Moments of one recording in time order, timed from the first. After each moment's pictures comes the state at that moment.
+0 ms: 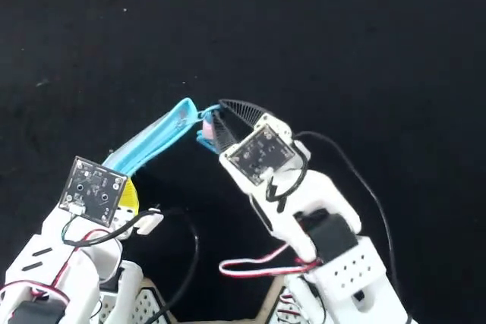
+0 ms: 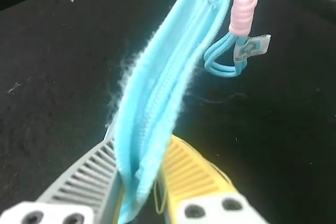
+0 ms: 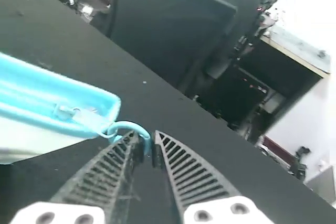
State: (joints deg) left arm 2.3 -95.5 43.4 91.0 -15.3; right arm -27.8 -69.3 63.6 27.0 21.3
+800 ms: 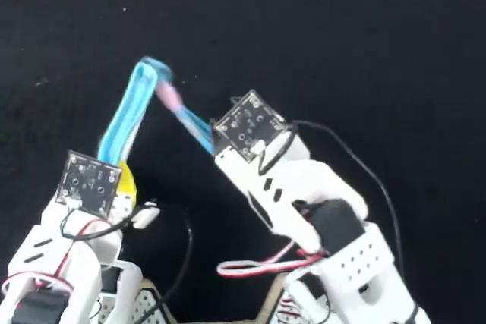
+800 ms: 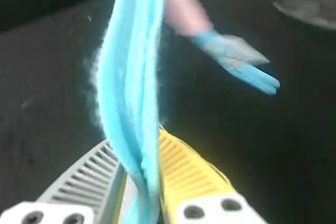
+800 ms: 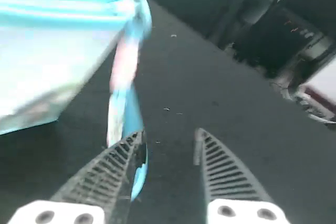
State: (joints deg) left arm 1.8 -96.1 48.7 81.6 -15.0; right arm -31.6 -60.9 46.6 50.2 15.2
